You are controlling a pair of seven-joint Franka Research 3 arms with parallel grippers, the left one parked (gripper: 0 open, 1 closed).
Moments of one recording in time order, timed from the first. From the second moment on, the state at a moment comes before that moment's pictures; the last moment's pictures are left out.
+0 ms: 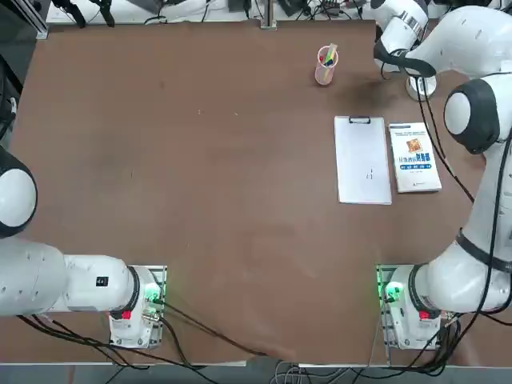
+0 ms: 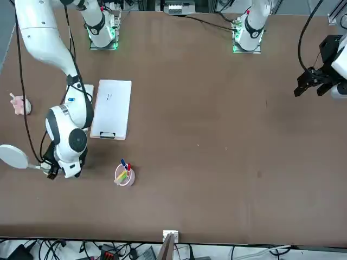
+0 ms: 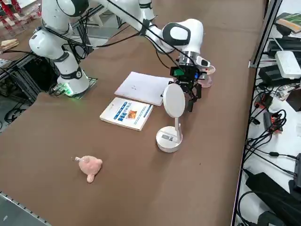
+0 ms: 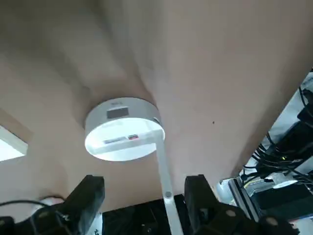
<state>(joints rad) 0.09 0.71 0.03 -1.48 -0.95 1.97 -0.75</state>
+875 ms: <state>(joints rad) 0.08 0.74 0.01 -1.45 -0.99 1.97 -0.79</state>
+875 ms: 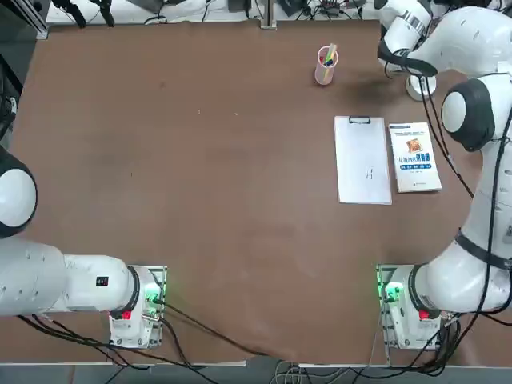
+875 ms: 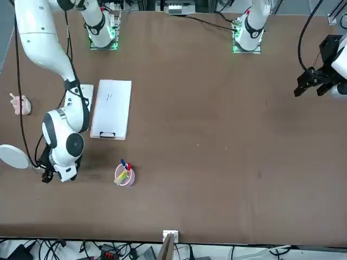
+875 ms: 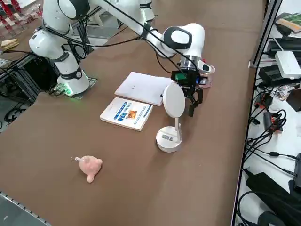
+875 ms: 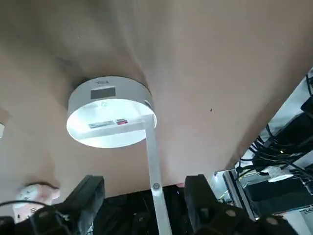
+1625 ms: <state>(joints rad) 0.03 0.83 0.00 -1.39 -1.09 1.97 -0.81</state>
